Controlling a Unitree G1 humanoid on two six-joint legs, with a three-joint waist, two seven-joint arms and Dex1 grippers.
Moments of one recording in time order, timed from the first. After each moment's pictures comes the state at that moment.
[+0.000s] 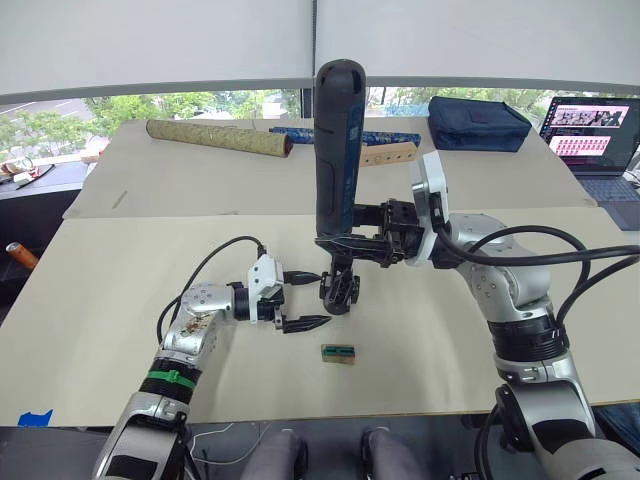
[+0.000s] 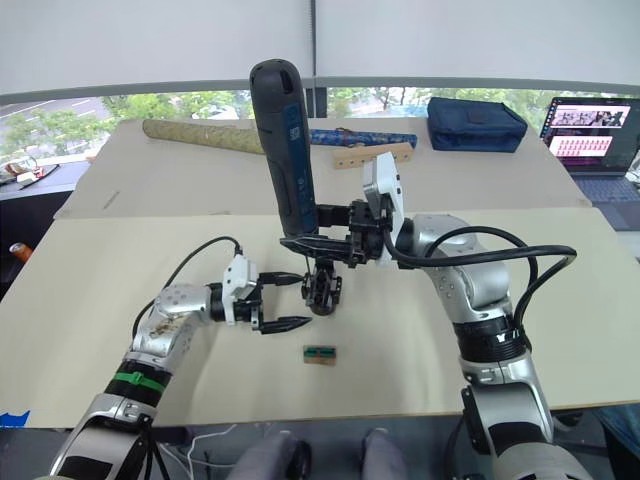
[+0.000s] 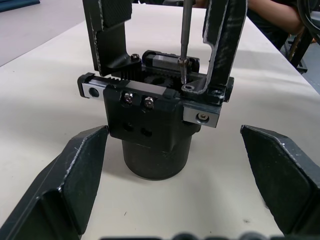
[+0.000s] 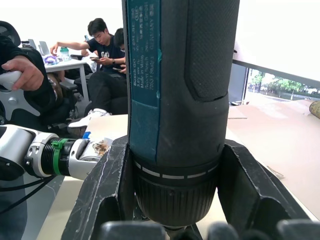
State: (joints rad) left arm -0.48 0.39 -0.15 0.33 -0.28 -0.02 -1.23; right arm -0.73 -0.42 0.07 -0.07 0.61 0.49 1.11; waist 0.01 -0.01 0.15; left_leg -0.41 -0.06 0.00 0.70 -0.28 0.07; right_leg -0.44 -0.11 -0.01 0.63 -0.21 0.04
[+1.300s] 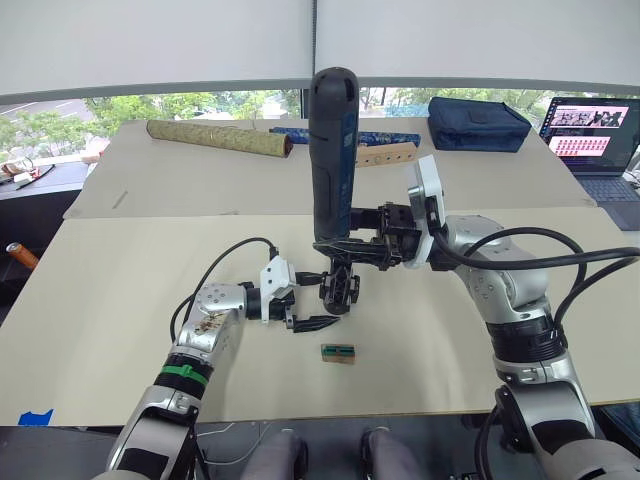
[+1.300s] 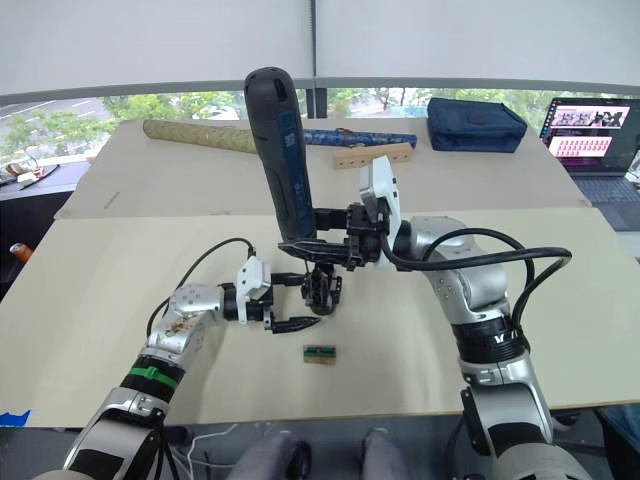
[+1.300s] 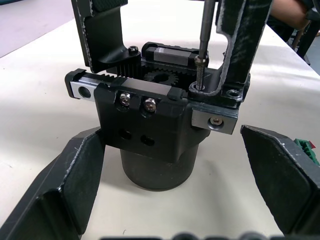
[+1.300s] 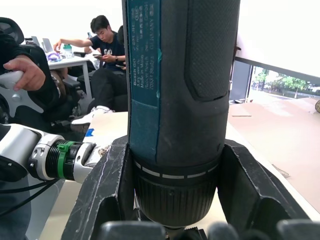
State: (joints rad) left arm -0.51 0.34 -0.17 0.39 -0.24 -0.05 -1.21; right arm -0.73 -0.42 0.09 -0.07 0.60 0.49 1.12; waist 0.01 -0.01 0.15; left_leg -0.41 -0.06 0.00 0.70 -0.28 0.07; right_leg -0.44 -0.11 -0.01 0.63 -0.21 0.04
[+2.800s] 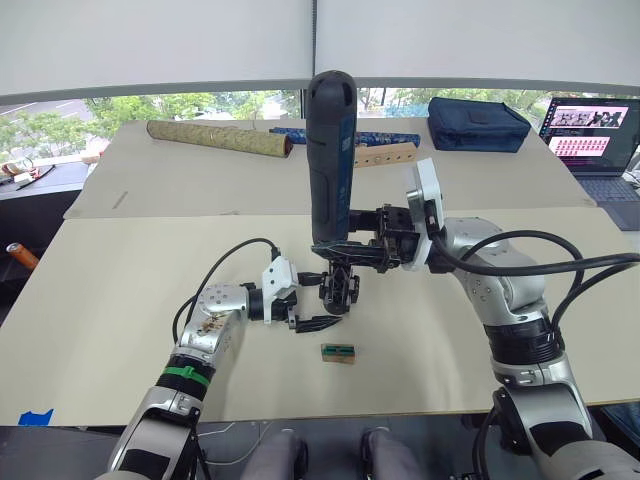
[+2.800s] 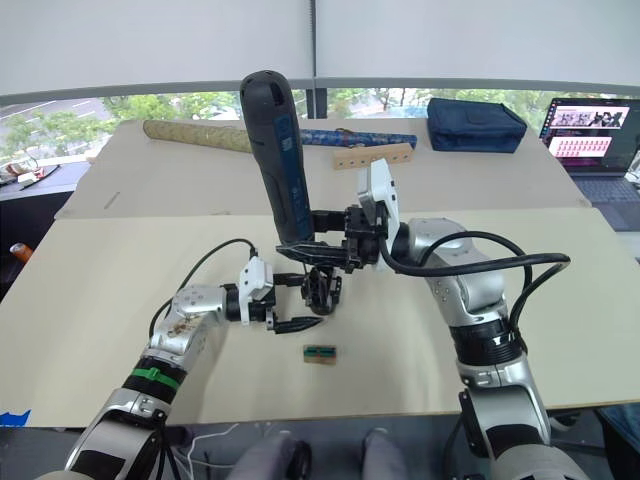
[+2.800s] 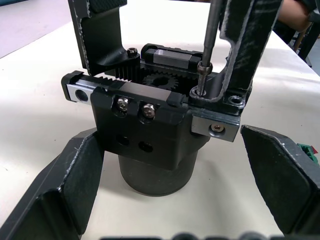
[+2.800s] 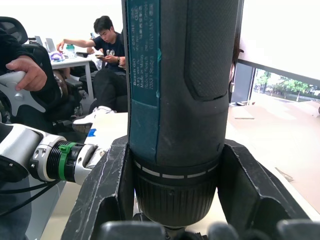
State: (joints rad) left arm -0.50 0.34 -0.17 0.38 -0.24 -0.04 -1.19; right arm -0.72 -0.41 0.09 -0.08 0.59 0.48 1.13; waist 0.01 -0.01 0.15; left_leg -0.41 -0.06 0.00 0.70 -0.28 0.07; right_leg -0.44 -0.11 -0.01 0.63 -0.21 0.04
